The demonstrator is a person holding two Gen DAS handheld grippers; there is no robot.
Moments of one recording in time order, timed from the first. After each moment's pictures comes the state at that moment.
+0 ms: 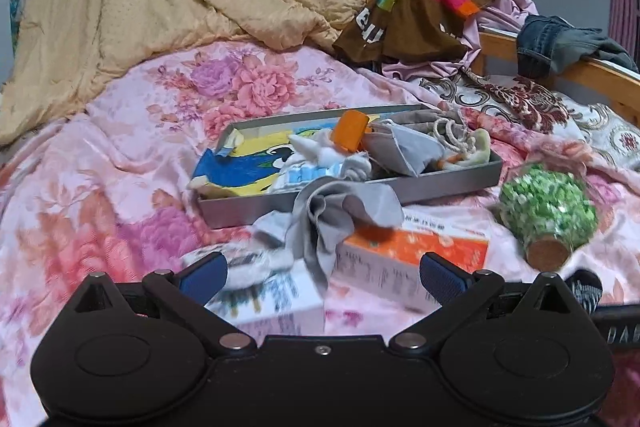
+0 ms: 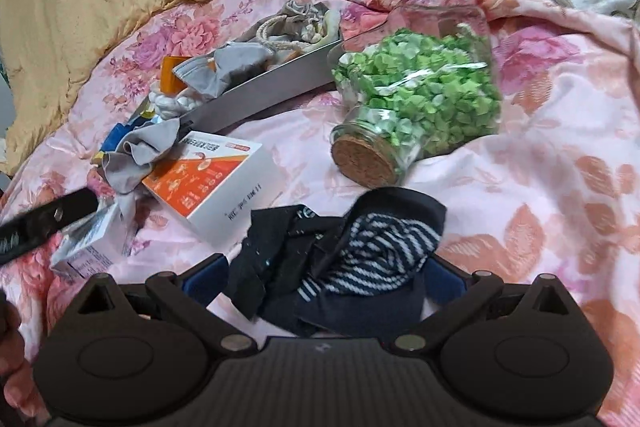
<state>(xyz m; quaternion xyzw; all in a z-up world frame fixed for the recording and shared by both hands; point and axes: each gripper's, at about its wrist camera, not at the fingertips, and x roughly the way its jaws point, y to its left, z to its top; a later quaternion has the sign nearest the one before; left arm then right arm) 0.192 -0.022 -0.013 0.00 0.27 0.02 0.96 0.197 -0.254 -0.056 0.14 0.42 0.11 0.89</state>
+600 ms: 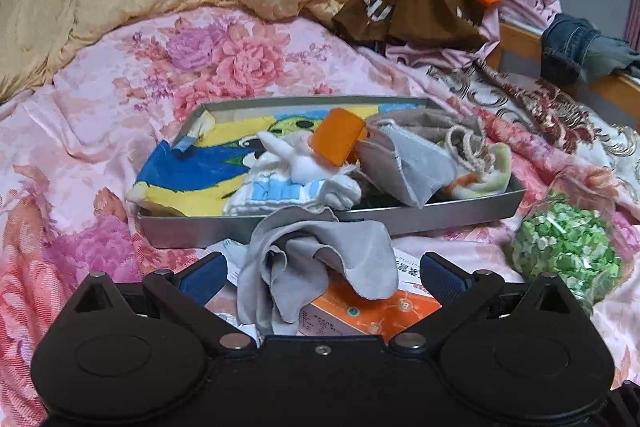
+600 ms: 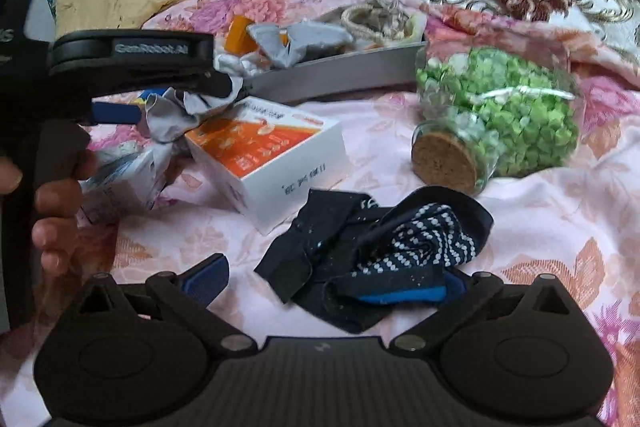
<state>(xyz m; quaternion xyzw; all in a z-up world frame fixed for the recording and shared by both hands) 0.278 -0.030 -0.024 -0.04 0.32 0.02 0.95 0.187 -0.214 -0.062 0.03 0.38 0.16 0.91</state>
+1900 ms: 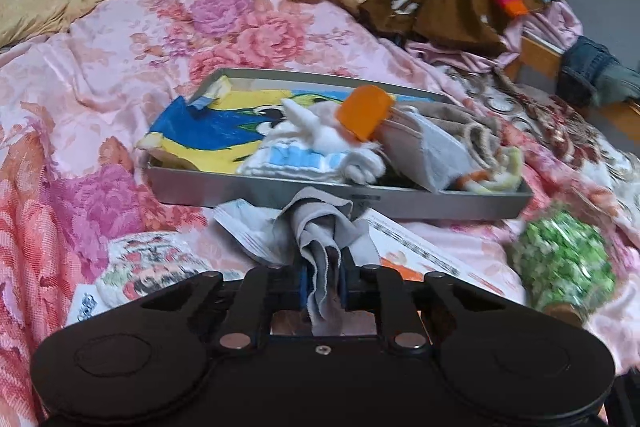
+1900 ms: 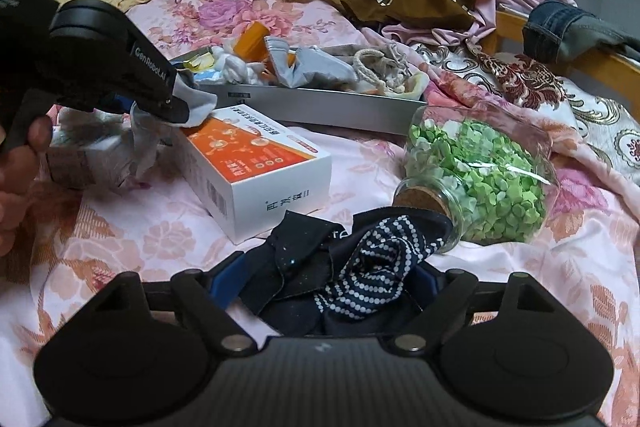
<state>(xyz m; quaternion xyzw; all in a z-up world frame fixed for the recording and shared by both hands) 0.263 -0.012 -0.039 -0.10 0.32 0.02 0.94 0.177 -0.191 -0.061 -0.11 0.32 0.13 0.93</state>
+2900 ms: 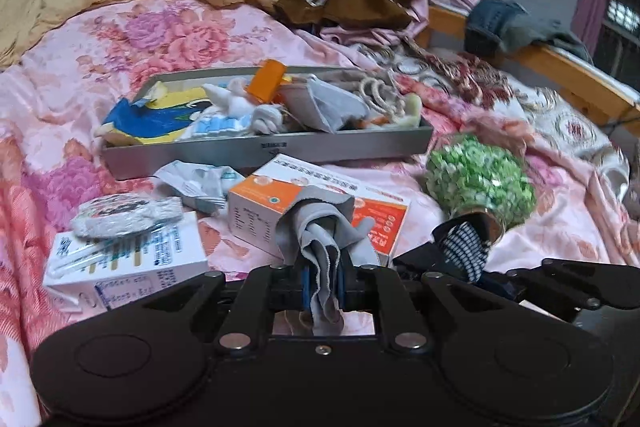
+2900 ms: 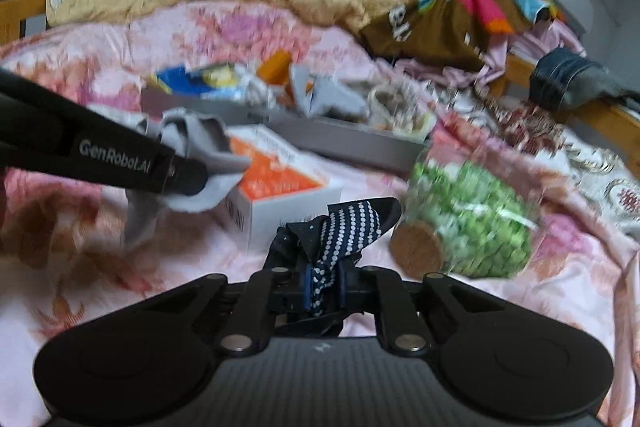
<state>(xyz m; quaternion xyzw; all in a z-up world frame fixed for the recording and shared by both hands) 0.195 -0.048 -0.040 -0.05 0.31 -0.07 0.95 0.157 -0.190 -0.045 -0.15 0.26 0.14 0.94</state>
